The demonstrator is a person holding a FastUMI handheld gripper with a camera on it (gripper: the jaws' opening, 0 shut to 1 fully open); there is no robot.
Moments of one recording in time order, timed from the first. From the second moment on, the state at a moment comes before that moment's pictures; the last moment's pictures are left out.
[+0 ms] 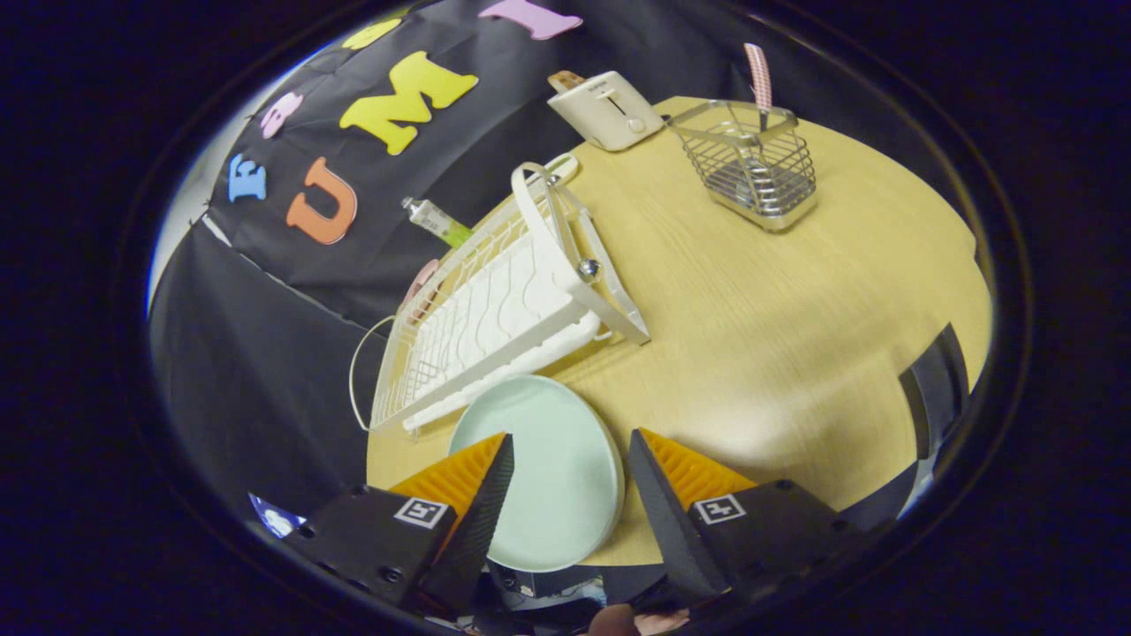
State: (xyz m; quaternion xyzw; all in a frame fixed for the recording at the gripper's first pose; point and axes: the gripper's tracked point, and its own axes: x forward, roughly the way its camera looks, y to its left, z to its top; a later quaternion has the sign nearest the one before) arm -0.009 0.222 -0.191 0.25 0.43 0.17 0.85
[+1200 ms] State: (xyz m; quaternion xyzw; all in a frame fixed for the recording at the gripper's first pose) arm 0.057 -0.024 -0.078 0.03 0.07 0.02 1.00
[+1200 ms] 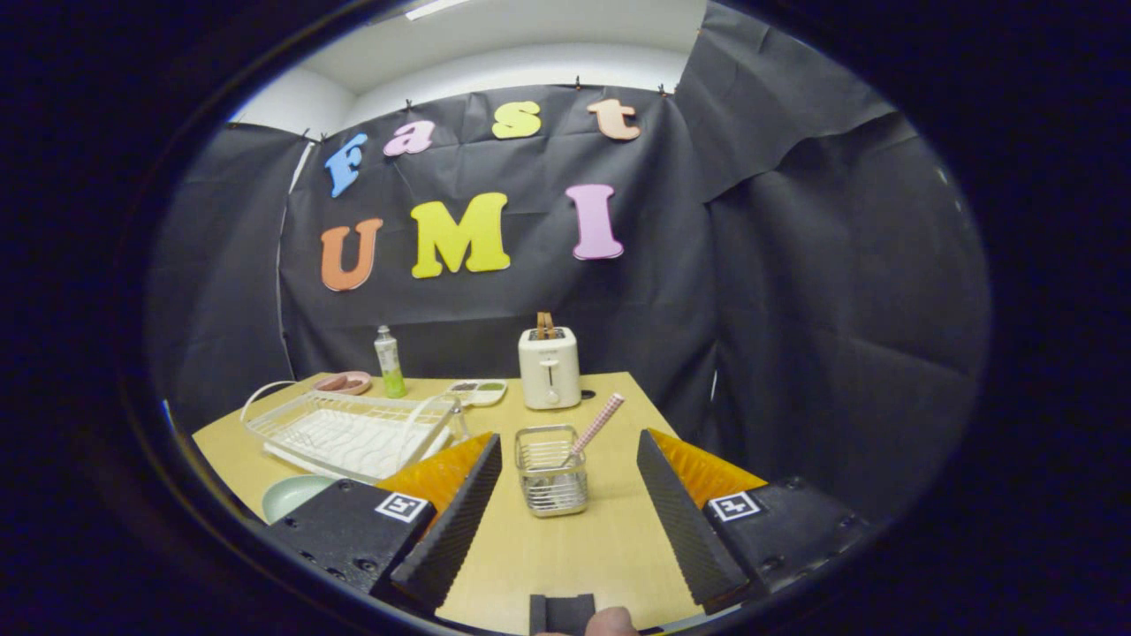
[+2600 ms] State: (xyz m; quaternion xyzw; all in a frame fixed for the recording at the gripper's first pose) arm 0.176 0.025 -0.082 0.07 0.15 0.08 0.98
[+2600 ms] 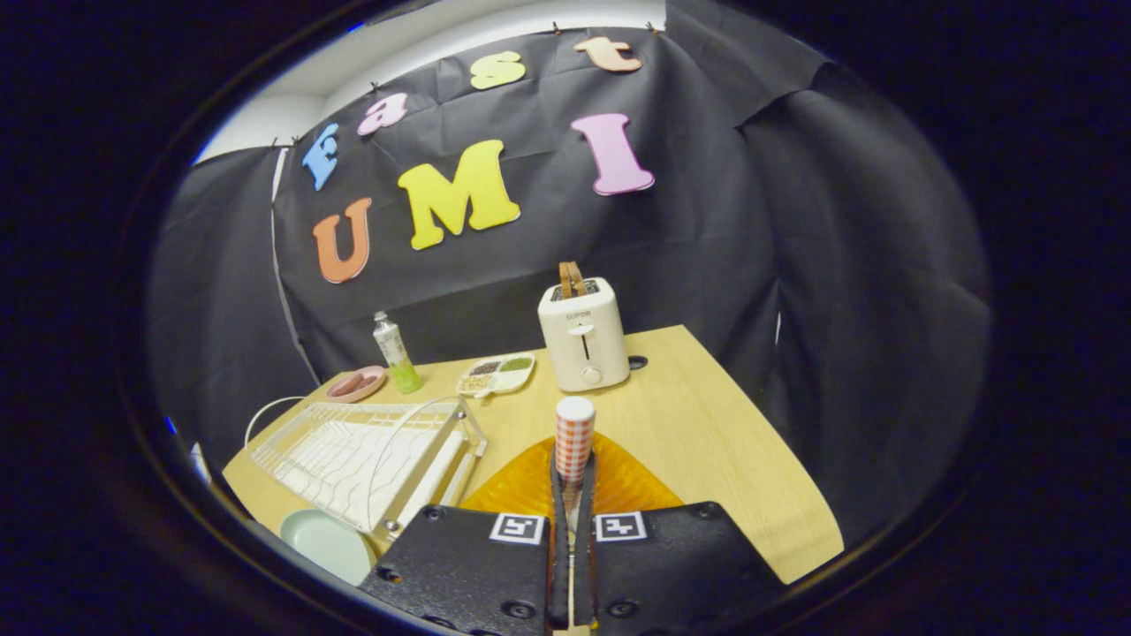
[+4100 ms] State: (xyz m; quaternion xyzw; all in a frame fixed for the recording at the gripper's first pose) arm -0.006 0.298 -0.085 0.06 0.12 0.12 0.98
